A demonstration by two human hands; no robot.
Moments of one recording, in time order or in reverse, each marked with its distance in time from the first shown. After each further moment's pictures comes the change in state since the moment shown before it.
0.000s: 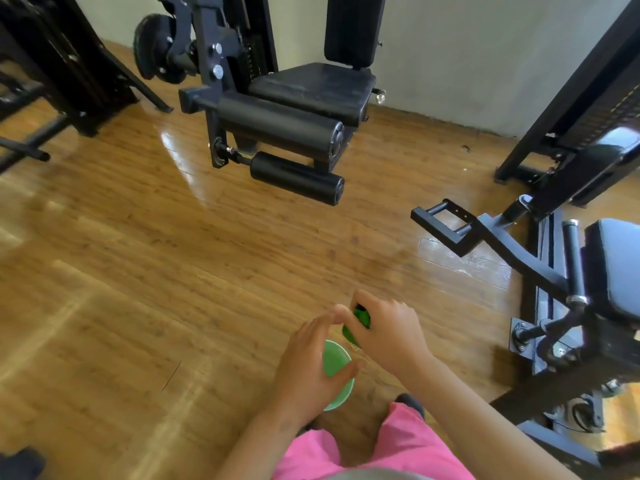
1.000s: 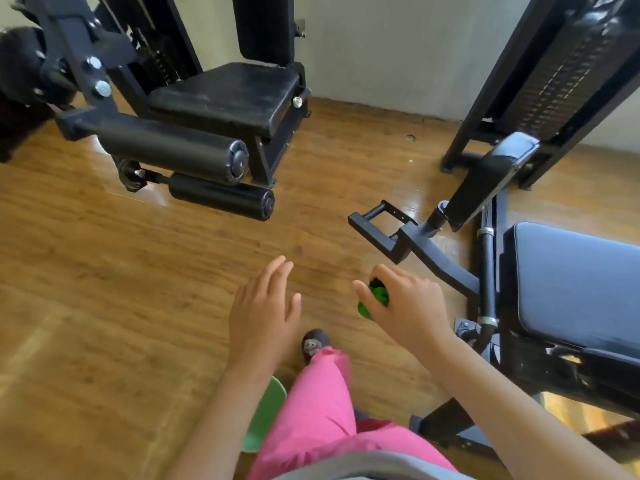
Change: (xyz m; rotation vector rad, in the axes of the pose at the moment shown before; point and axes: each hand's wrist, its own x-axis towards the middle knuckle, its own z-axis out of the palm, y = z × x) left_hand 0.212 0.123 0.106 0.541 0.237 0.010; right_hand 0.075 0.245 -0.140 -0.116 0.196 0.020
